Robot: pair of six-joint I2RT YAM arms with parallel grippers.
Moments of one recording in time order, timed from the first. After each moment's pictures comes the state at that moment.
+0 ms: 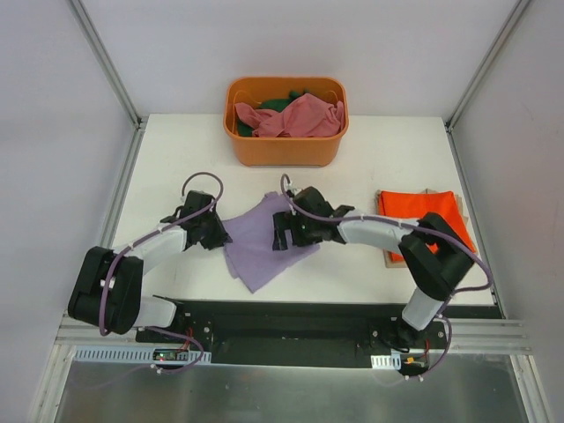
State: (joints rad) left arm -0.27 1.30 0.56 -0.28 0.08 -0.81; right arm 0.80 1.76 1.05 -0.24 -0.20 0.49
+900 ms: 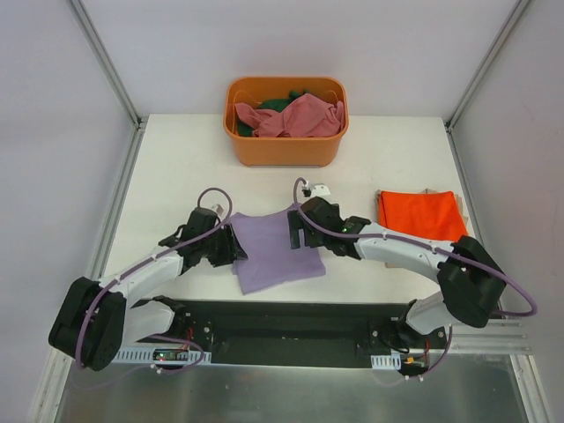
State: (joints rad) left arm -0.39 1.11 0.43 -0.24 0.25 -0.74; right arm 0.94 1.45 0.89 -0.32 0.35 0.57
